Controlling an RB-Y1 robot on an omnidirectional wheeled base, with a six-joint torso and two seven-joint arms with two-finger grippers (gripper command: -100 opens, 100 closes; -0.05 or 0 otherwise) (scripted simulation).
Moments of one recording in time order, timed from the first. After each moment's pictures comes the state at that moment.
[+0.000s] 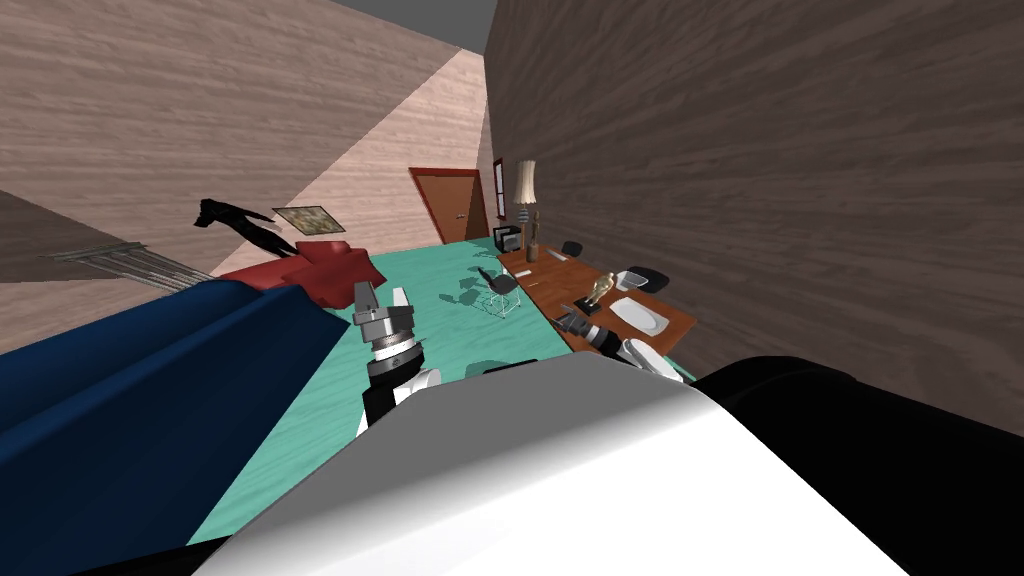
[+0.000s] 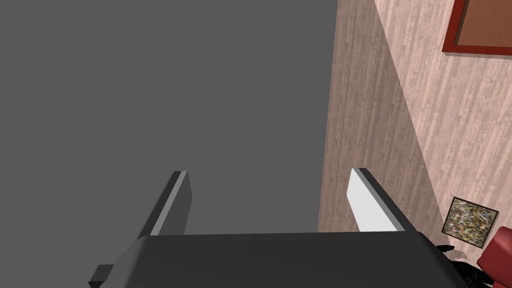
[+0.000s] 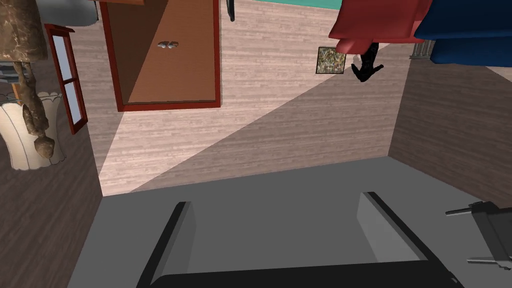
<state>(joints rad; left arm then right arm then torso) 0.54 0.02 -0.02 -2.32 0.07 -0.51 -0.11 0.58 -0.45 -0.17 -1.87 0.98 -0.78 0.25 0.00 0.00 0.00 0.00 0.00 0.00</state>
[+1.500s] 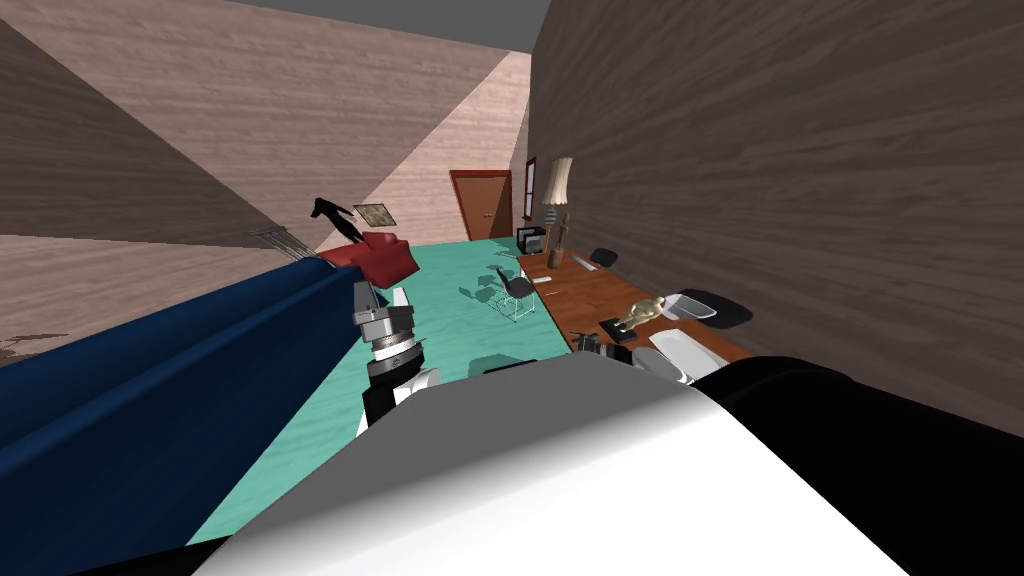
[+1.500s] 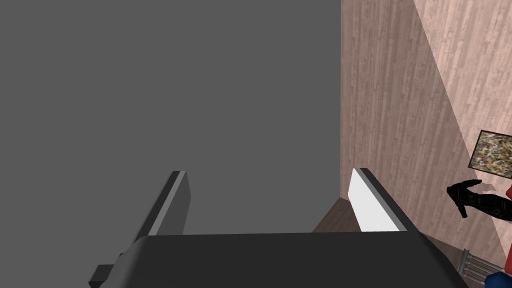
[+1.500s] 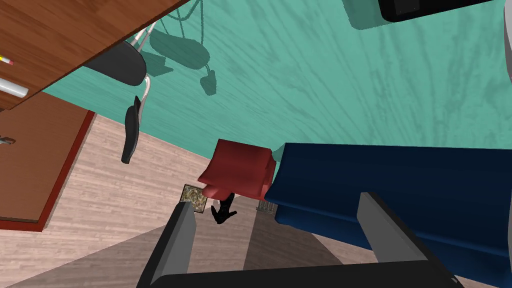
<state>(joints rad) 0.54 0.02 -0.02 -2.32 0.07 -0.51 -0.11 0.60 -0.59 -0.18 -1.63 1.41 -0.93 0.40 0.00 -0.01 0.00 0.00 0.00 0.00</state>
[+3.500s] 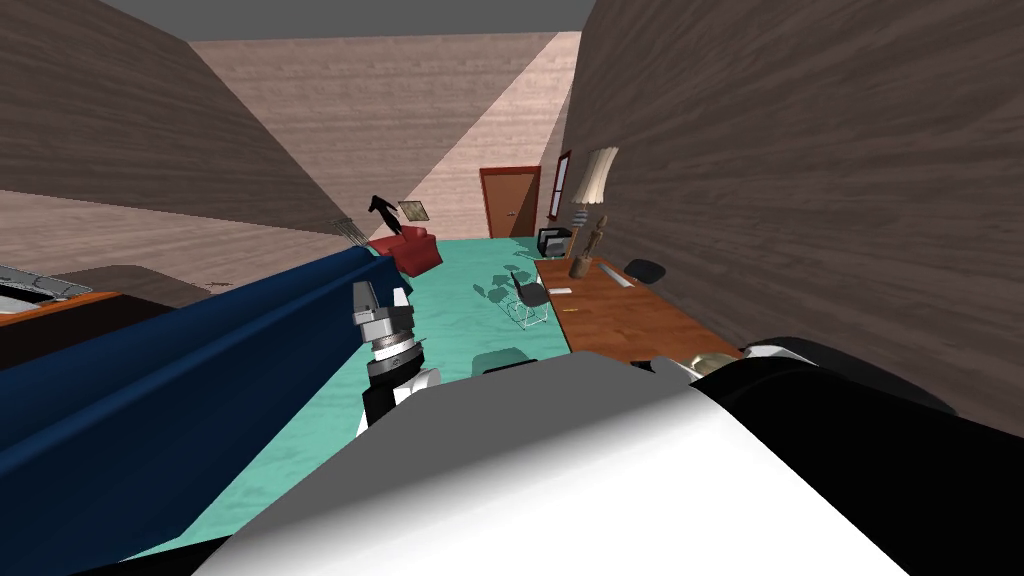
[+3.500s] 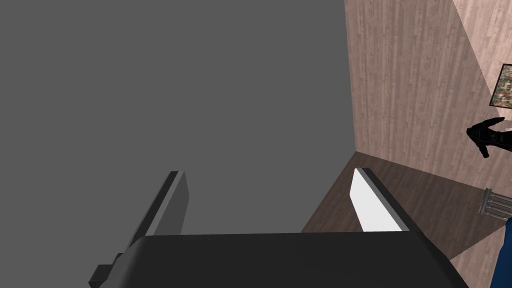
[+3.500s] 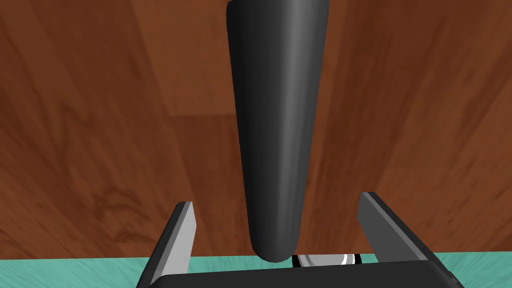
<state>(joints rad) 0.54 0.02 -0.02 -2.32 0.07 -0.51 -0.11 0.62 -0.76 -0.16 -1.37 1.89 -1.06 0.53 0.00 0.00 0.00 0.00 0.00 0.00</state>
